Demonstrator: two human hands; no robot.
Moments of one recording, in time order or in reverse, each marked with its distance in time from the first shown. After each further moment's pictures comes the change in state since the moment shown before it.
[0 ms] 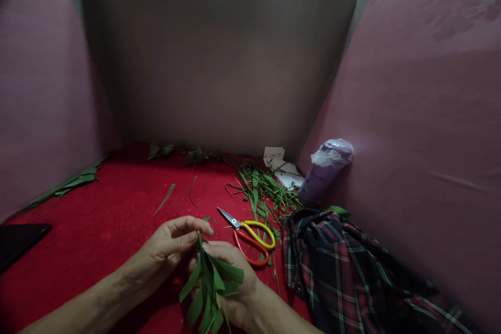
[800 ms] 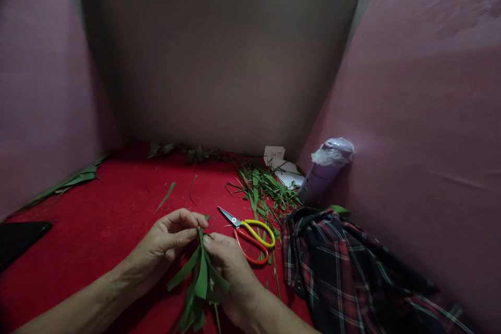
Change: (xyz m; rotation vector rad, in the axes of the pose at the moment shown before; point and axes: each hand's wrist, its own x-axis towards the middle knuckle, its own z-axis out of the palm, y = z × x) left_hand 0.000 0.009 0.004 0.001 0.131 0.119; right_hand -0.009 -0.002 0.017 -0.168 0.181 -0.177
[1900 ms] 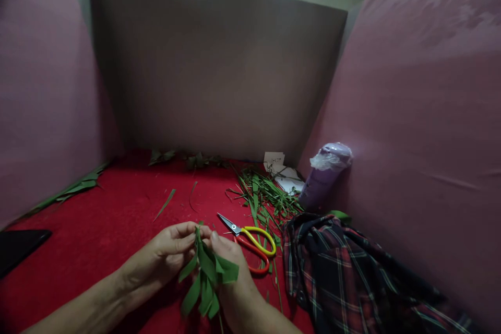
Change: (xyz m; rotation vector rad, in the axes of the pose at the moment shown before) left_hand 0.004 -0.006 -0.006 -0.118 -0.132 -0.193; right_hand 0.014 0.005 -0.007 -0.136 0.080 -0.148
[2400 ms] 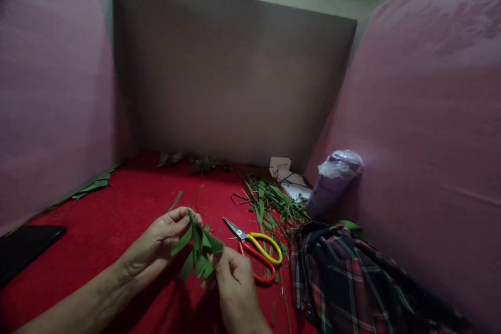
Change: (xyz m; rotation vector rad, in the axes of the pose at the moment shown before) left_hand 0.000 0.023 -0.005 -0.006 0.146 0.188; right_hand -0.018 -0.002 0.000 -0.474 0.056 -0.277
